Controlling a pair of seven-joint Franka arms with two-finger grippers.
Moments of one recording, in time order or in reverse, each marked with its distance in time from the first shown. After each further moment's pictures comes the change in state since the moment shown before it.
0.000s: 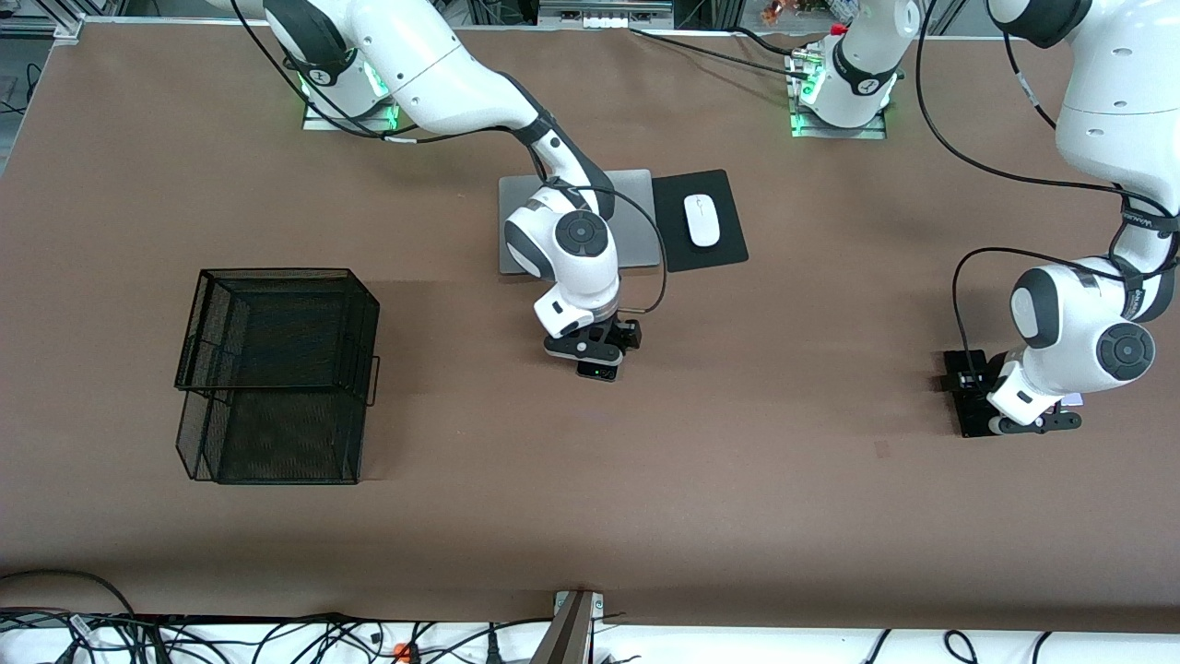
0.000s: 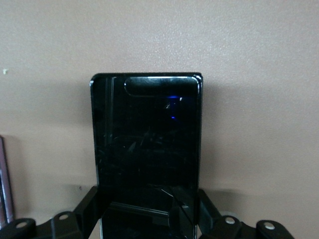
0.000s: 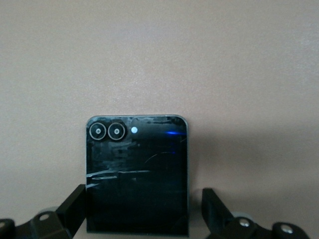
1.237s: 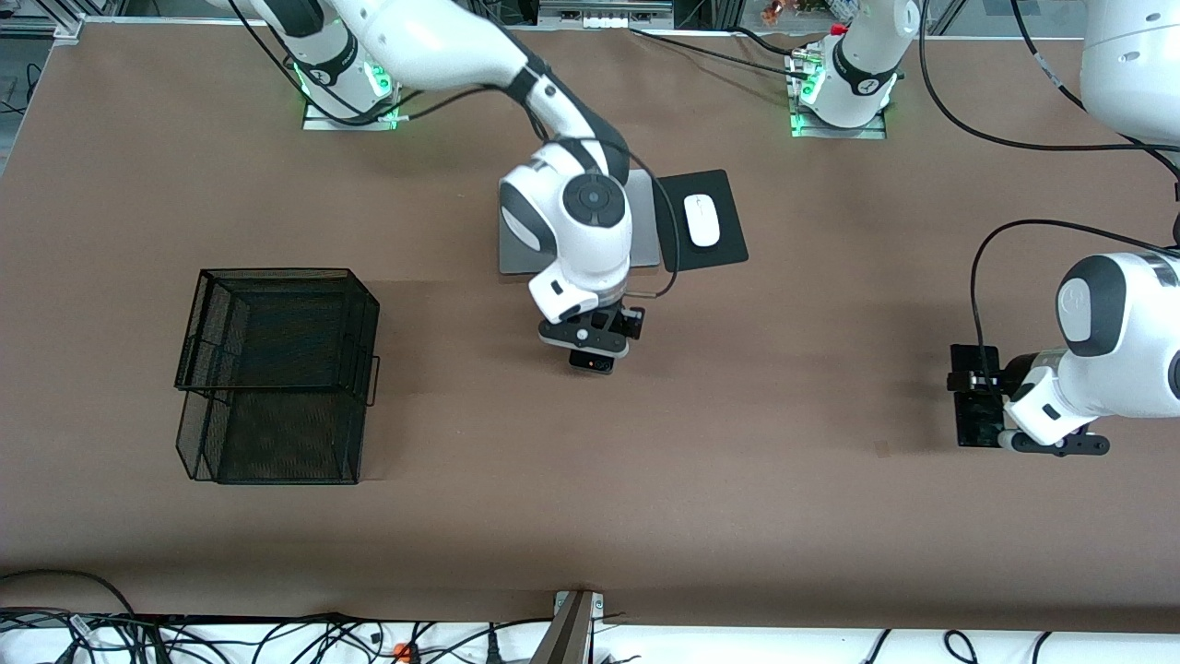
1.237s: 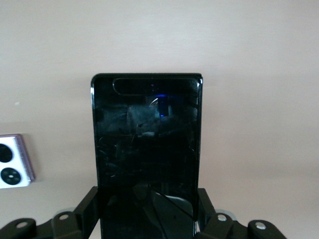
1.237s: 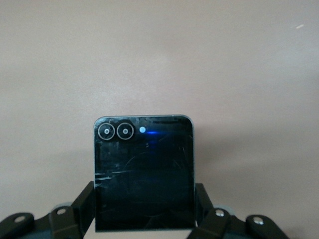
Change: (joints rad) left arm -0.019 -0.092 -0.172 0.319 0.000 -0.524 0.005; right arm 0.001 -0.154 -0.010 0.165 0.000 -0.396 -0.026
